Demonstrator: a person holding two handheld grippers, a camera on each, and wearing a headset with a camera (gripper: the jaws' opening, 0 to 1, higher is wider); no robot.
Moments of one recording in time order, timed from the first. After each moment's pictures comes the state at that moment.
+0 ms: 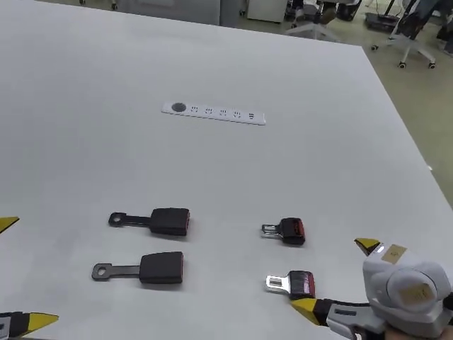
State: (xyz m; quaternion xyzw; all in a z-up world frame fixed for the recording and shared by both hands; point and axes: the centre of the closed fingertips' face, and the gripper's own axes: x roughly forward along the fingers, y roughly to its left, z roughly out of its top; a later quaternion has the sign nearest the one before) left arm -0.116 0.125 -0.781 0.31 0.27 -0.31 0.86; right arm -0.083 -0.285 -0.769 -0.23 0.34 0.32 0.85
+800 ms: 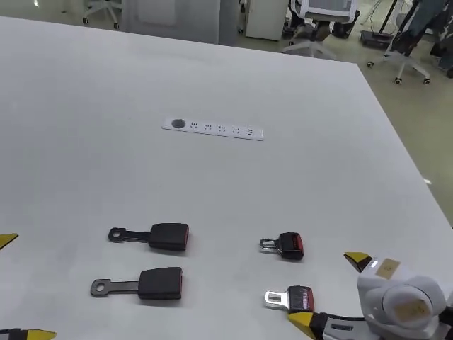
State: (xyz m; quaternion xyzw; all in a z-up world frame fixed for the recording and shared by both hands) left arm -0.117 0.126 -0.782 0.31 0.27 -0.31 0.86; right arm -0.086 -0.276 -0.762 -0.23 0.33 0.33 0.85
